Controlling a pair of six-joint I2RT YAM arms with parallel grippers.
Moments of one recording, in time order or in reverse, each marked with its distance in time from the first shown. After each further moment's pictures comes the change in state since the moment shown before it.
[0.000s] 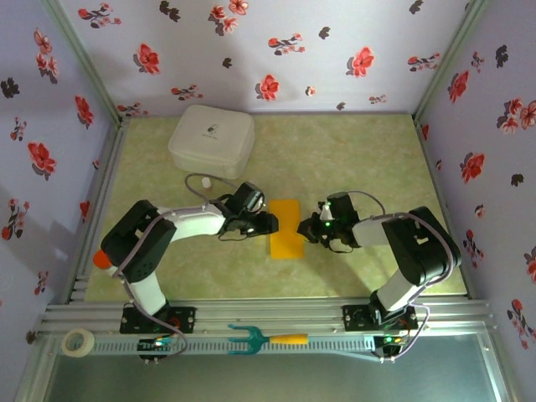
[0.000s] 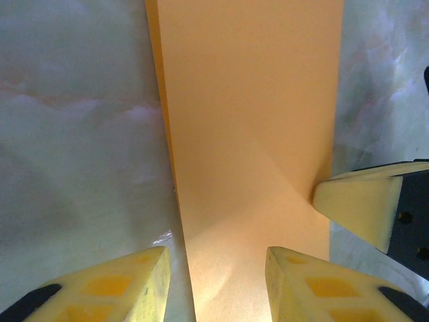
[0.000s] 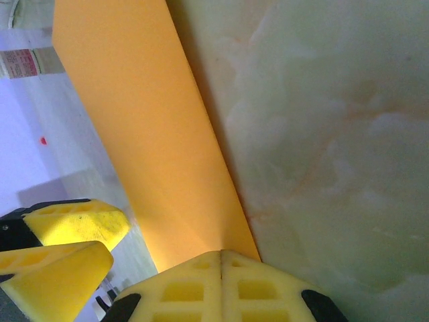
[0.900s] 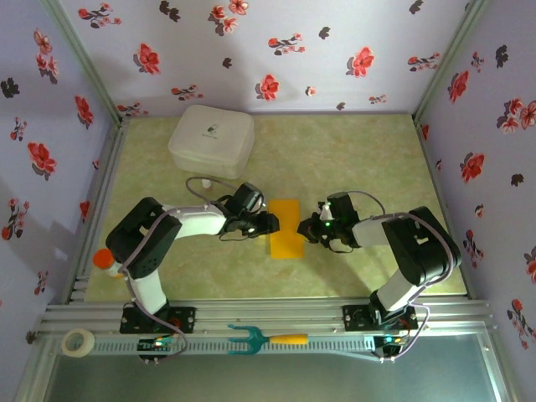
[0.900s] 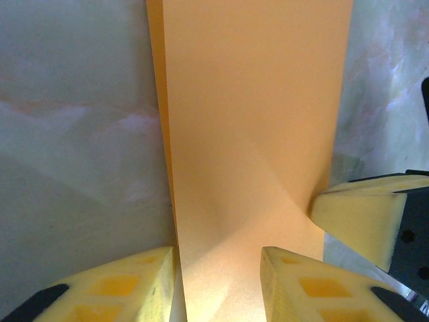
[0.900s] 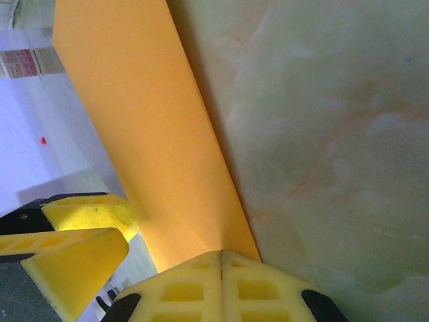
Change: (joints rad) left arm 0.015 0.040 -0.019 0.085 0.052 -0.048; right arm 0.000 0.000 0.000 0.000 0.000 0.000
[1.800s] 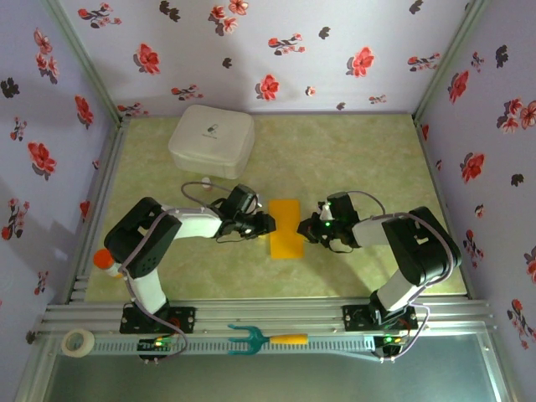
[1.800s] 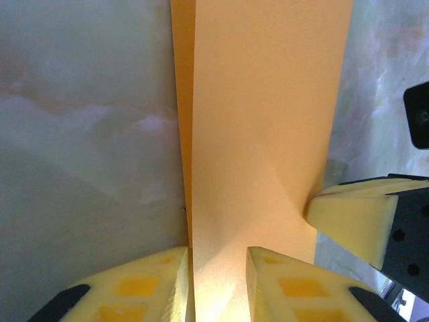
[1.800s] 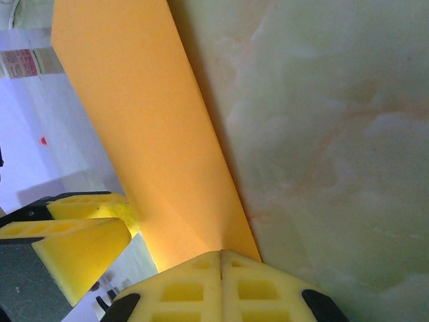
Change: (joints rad) left arm 0.033 -0.006 -0.074 0.126 0.057 -0.048; right arm 0.000 -0.001 0.000 -0.002 0.001 0.000
